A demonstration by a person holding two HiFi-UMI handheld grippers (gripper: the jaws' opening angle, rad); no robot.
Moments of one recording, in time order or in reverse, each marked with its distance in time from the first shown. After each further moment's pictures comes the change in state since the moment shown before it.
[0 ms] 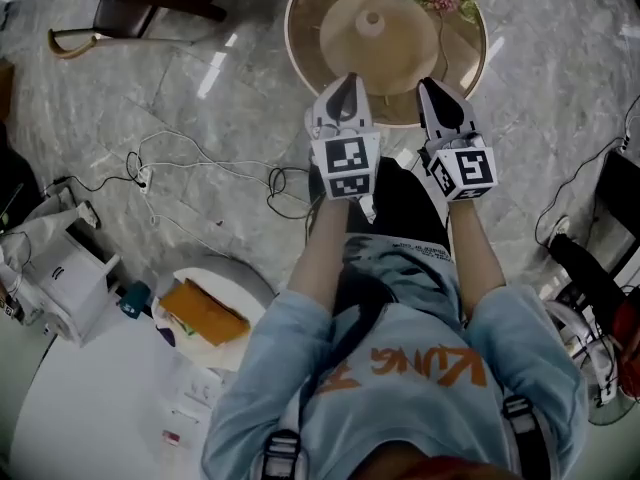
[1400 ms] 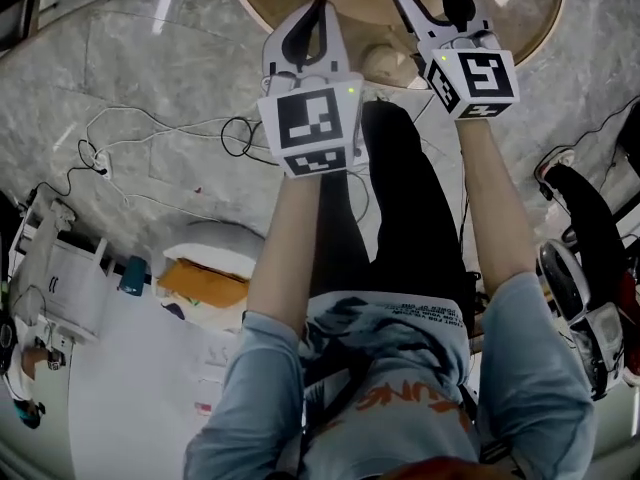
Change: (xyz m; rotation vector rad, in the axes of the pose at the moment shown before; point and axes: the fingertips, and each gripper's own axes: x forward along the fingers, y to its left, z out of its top) left arm 0.132 0.076 -0.216 0.010 0.143 -0.055; right arm 0.158 -0.047 -0.252 -0.042 0.118 -0.027
